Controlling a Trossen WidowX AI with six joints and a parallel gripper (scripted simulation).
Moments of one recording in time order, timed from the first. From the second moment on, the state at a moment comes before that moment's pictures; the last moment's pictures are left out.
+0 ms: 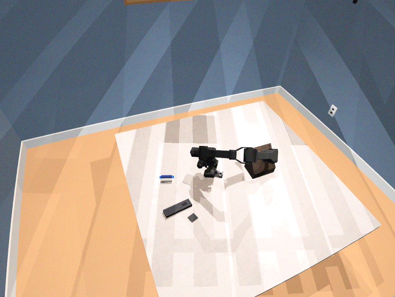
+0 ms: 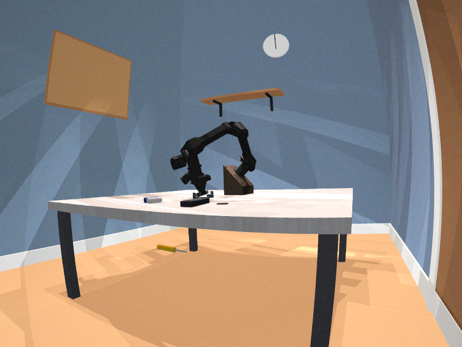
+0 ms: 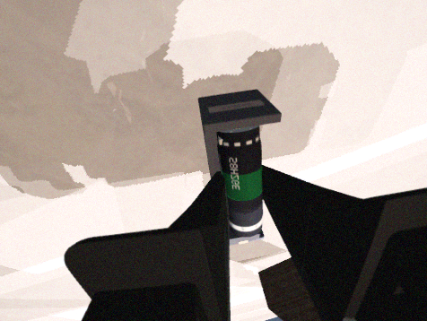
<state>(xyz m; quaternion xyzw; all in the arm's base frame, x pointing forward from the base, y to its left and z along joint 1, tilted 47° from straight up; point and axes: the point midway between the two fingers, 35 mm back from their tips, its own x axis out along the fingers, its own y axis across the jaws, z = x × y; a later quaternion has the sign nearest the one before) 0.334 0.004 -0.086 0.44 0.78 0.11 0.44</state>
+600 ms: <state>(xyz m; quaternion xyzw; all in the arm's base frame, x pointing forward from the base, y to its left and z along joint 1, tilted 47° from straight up) 0.332 0.007 -0.086 0.44 0.76 0.09 0.46</state>
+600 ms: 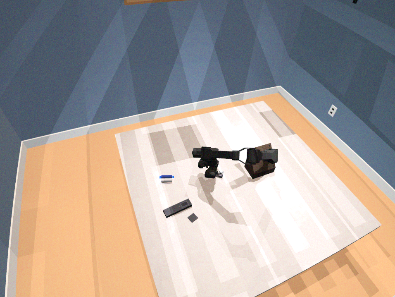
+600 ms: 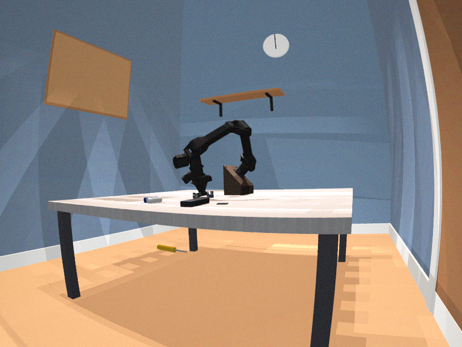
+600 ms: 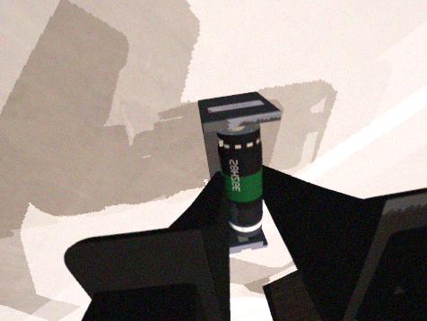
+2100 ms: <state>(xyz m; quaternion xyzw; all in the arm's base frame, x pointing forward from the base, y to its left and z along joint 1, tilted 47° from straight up) 0.325 0.015 -0.084 0.45 0.73 0.06 0.51</state>
